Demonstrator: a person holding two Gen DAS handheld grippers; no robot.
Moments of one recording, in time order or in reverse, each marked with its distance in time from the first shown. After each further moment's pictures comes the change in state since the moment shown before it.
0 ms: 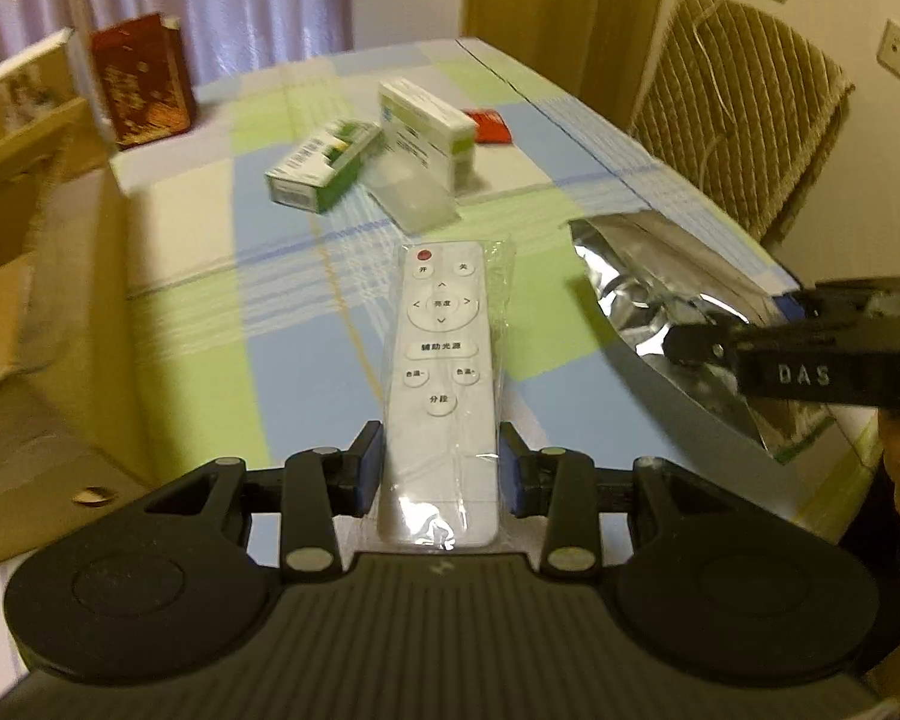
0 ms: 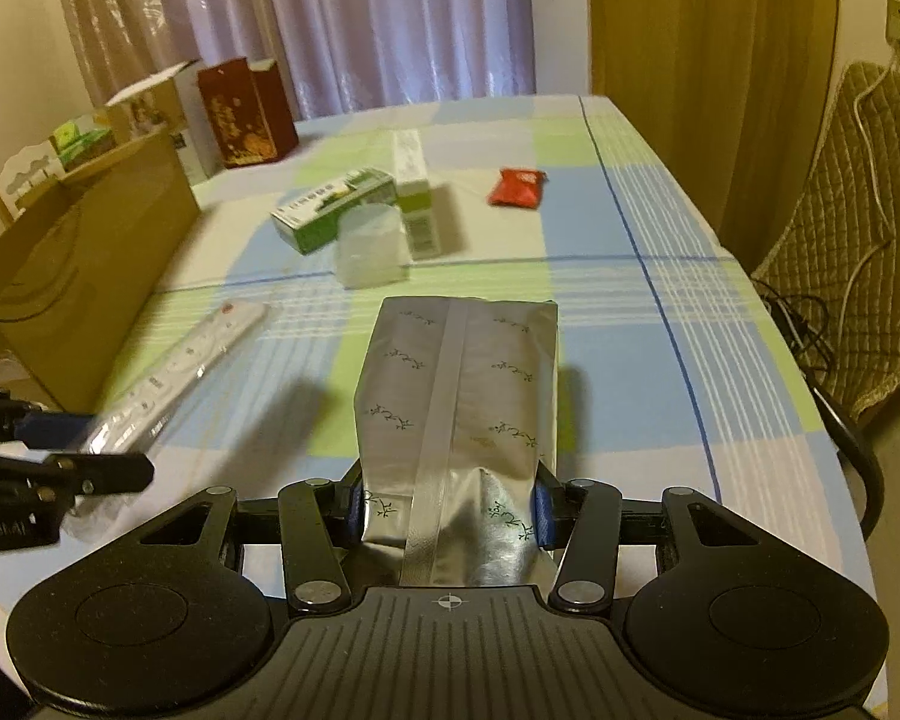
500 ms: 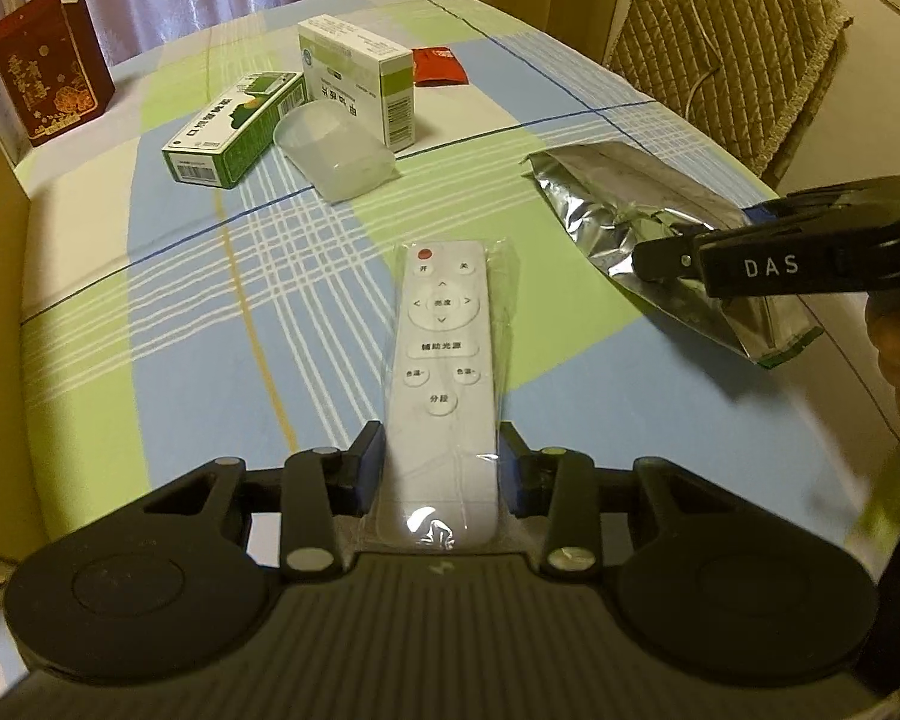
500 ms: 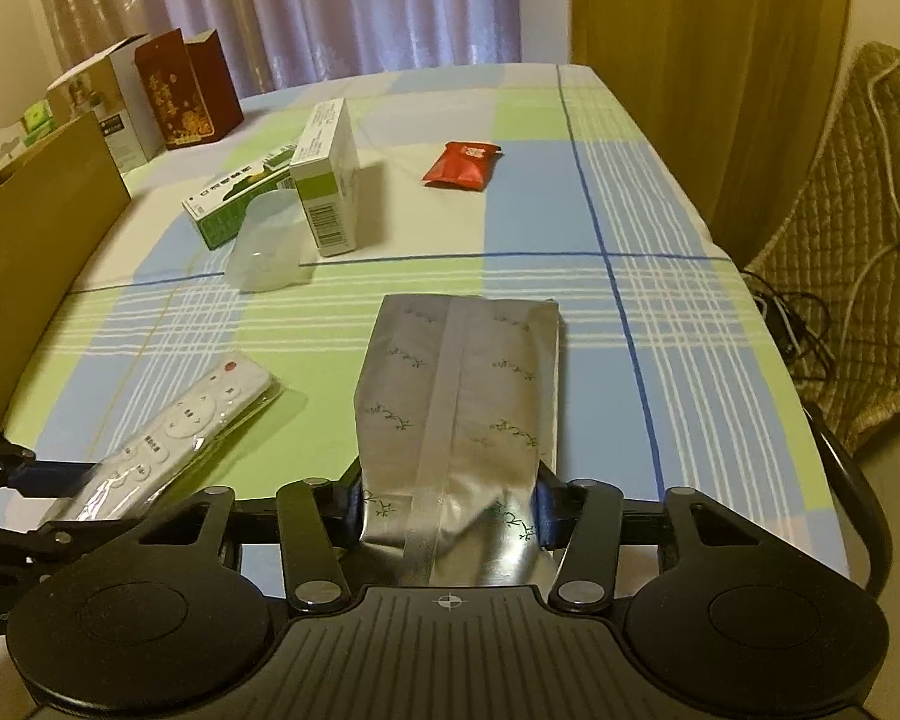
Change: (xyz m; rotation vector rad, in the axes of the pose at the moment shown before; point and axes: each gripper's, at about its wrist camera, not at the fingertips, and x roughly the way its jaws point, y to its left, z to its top) left arm 0.085 -0.030 0.013 0.084 0.105 -0.056; right arm 0.063 -0.060 0.017 0.012 0.056 -0.036
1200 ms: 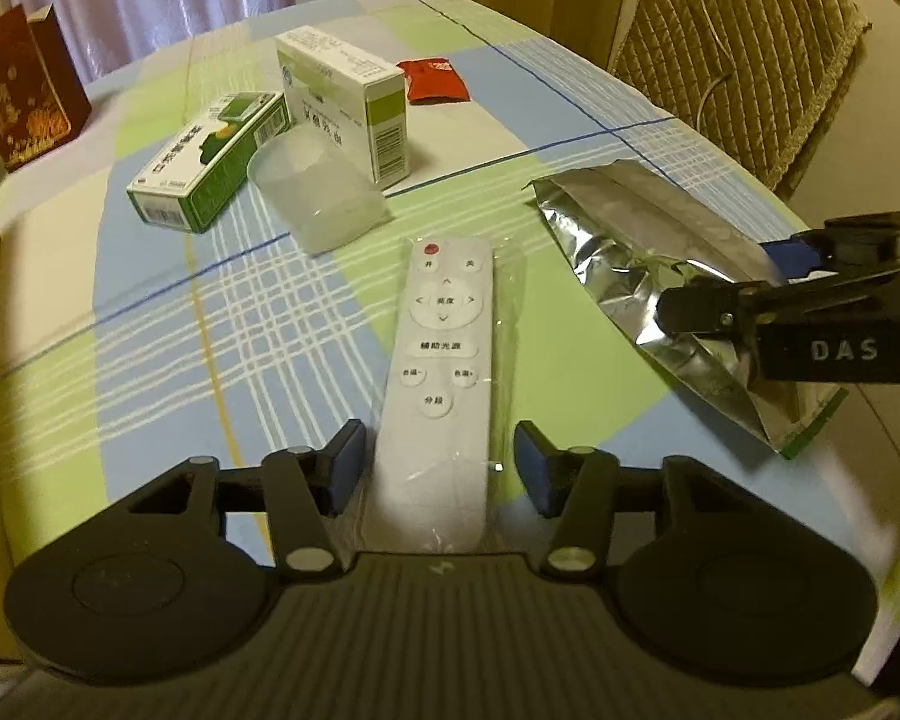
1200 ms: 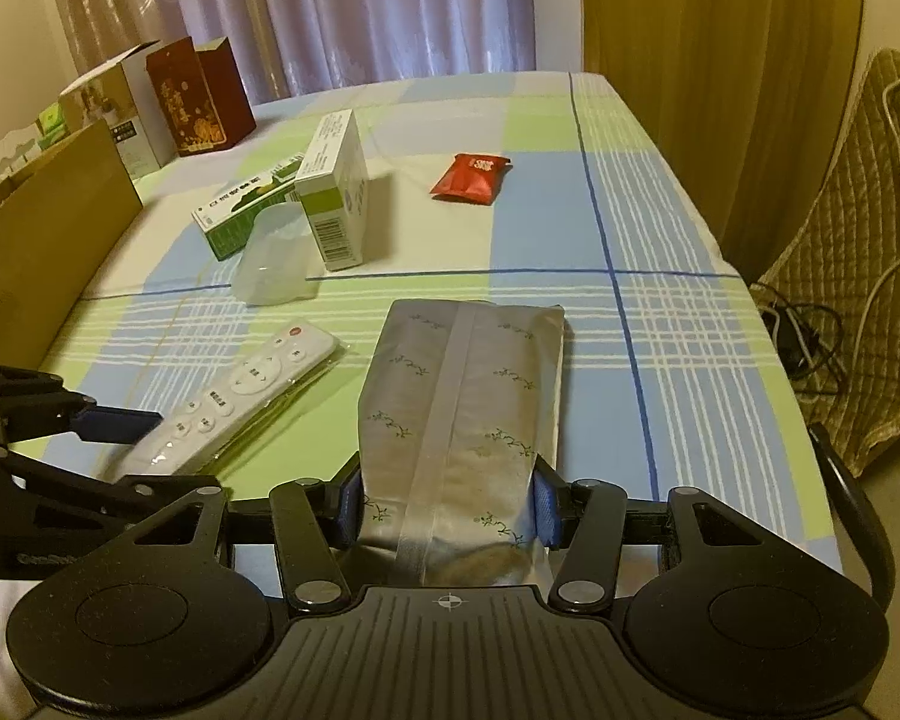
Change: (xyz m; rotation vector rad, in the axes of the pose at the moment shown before) left arm 0.037 -0.002 0.036 0.018 0.002 0.003; right arm 0.009 -0.008 0.012 -0.038 -0.007 0.031
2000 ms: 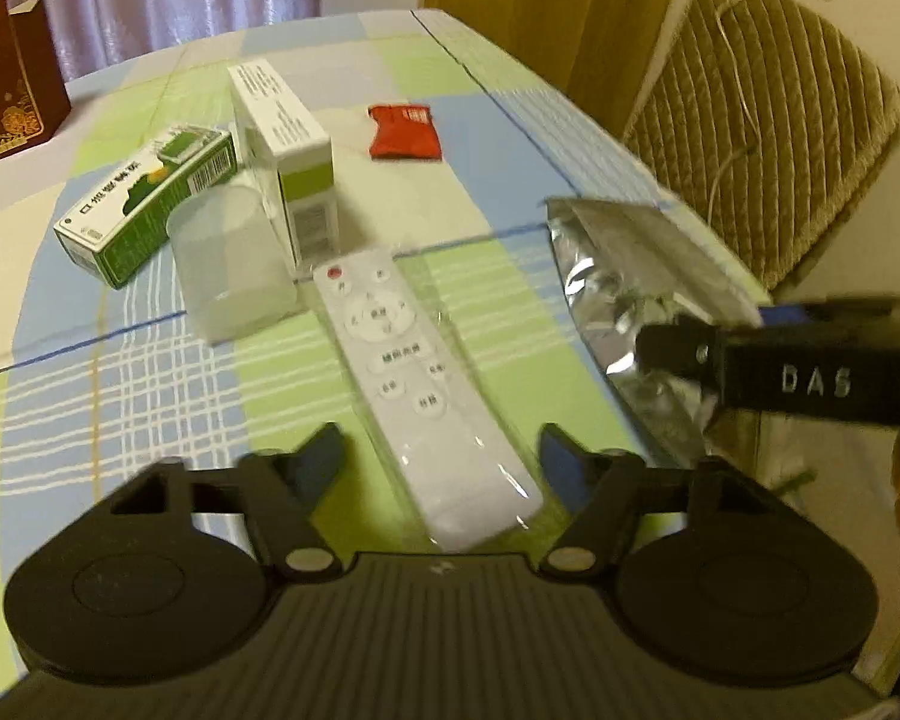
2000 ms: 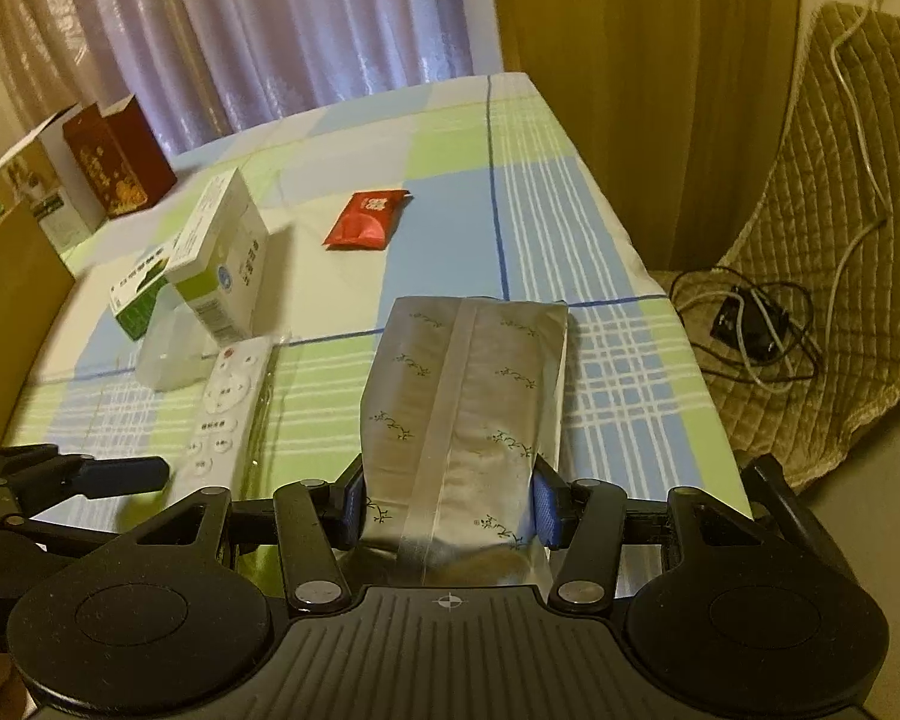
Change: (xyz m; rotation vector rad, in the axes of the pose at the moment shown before) left arm 0.033 -0.035 0.047 -0.105 -0.045 0.003; right arm 0.010 -0.056 0.032 0.112 0.002 -0.025
